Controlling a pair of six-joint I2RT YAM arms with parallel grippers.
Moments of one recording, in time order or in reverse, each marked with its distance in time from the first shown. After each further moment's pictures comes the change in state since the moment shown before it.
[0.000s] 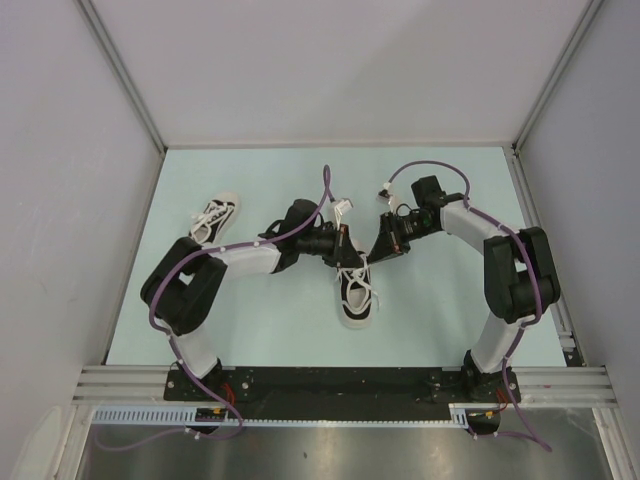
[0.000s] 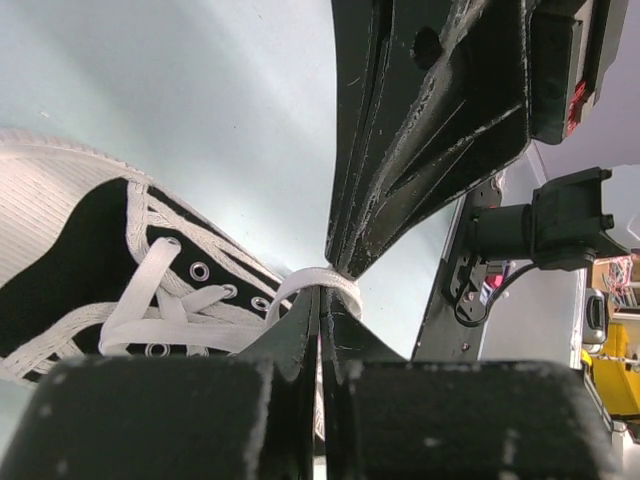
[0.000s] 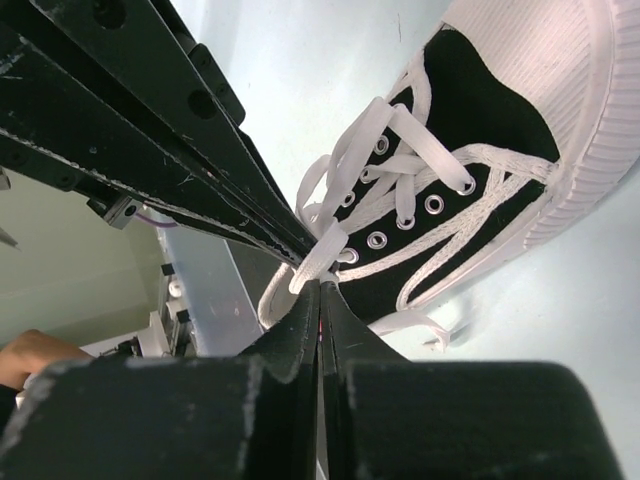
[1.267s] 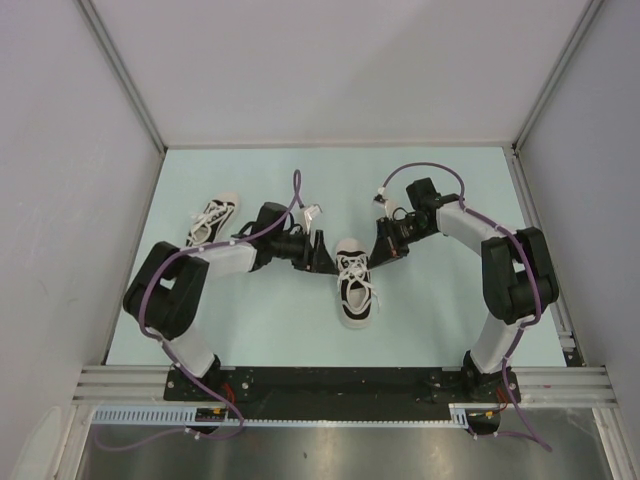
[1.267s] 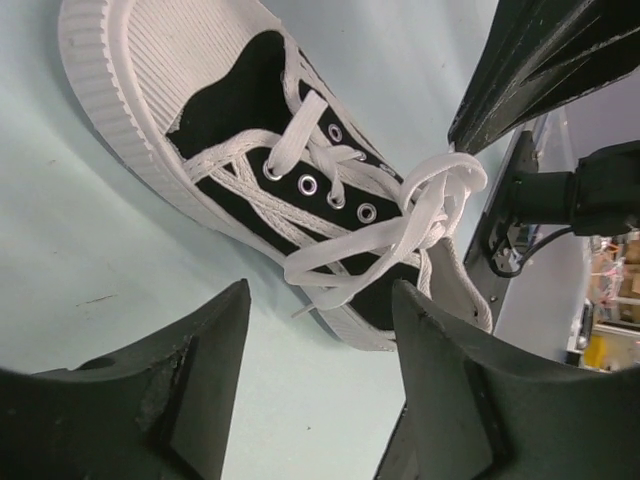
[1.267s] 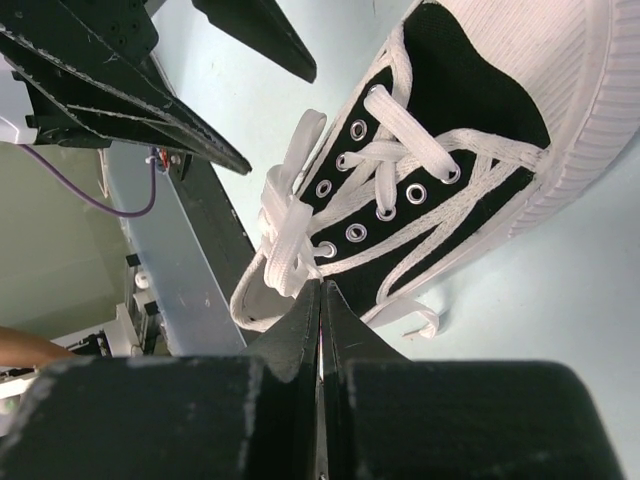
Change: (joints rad) left arm 0.179 -0.082 -0.105 -0.210 0.071 0.155; right arm 0.035 0.000 0.000 -0.032 0.076 -0.052
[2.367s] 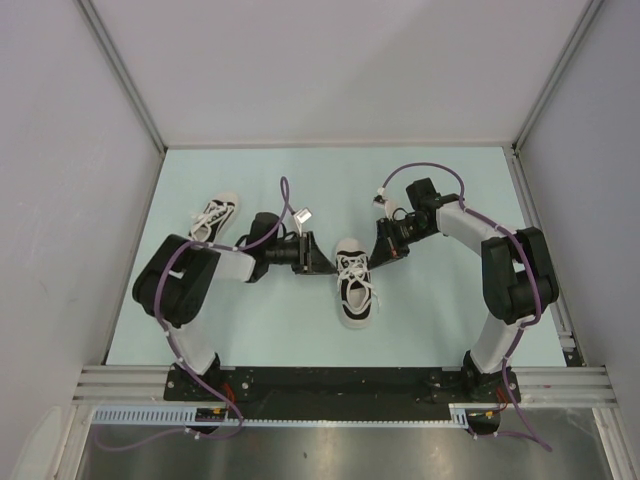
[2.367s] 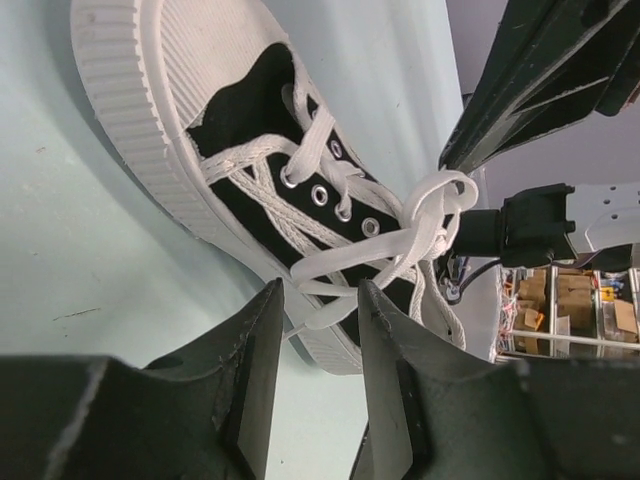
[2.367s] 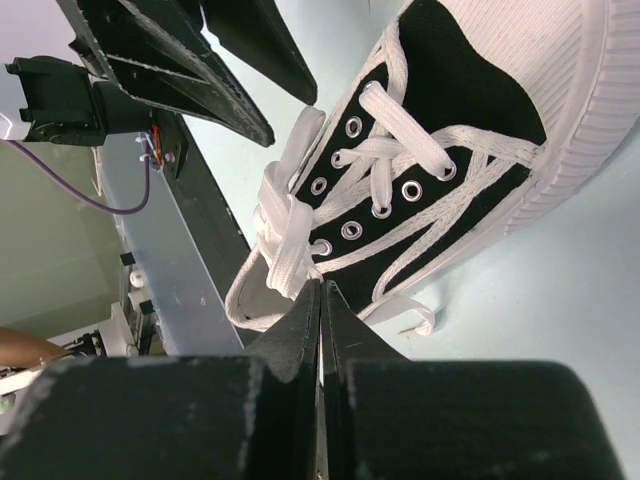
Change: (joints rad) left arm 0.041 0.088 -0.149 0.437 0.096 -0.310; right arm 0.001 0.000 0.000 -0.008 0.011 -0.013
